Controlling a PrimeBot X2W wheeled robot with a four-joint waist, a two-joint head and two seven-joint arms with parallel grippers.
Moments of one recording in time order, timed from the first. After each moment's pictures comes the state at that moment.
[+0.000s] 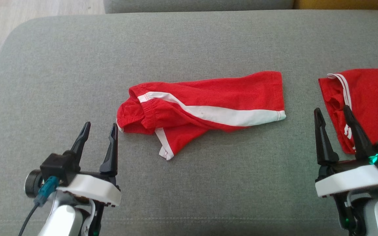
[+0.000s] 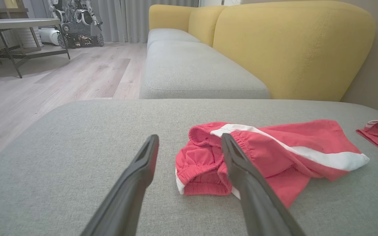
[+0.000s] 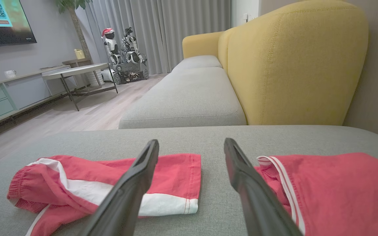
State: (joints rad) left arm -0.07 0.25 -0.34 0.07 -0.34 0.12 -0.20; right arm 0.02 -0.09 0.00 -0.11 0.20 0.12 0.01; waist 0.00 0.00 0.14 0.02
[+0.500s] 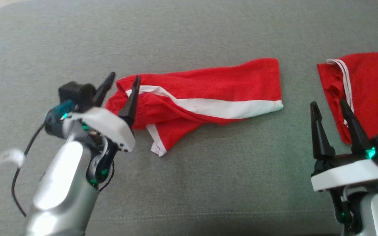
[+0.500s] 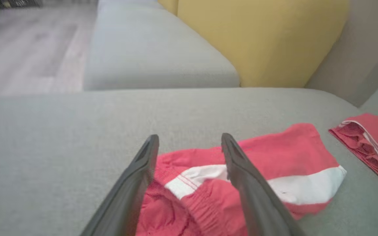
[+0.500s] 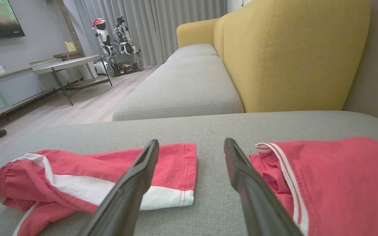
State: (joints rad) left arm -0.40 0.20 -0.39 0.23 -0.41 0.01 -0.03; right arm 0.00 -0.08 0.01 -0.13 0.20 0.12 0.02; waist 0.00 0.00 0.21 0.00
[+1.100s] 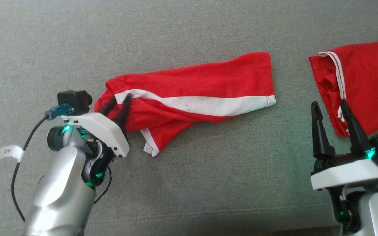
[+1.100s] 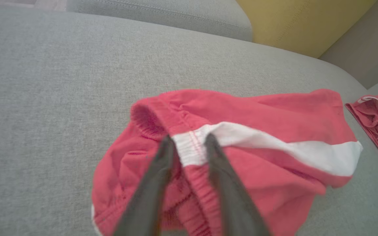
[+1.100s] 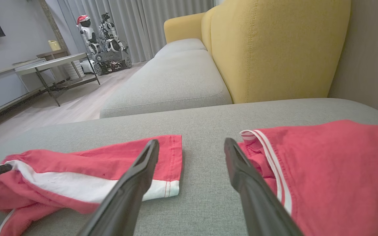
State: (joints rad) left arm -0.46 0.17 -0.37 0.49 -0.55 -0.06 0.07; right arm -0.02 -0.06 0.00 -0.09 0.20 0.12 0.00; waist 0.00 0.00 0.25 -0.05
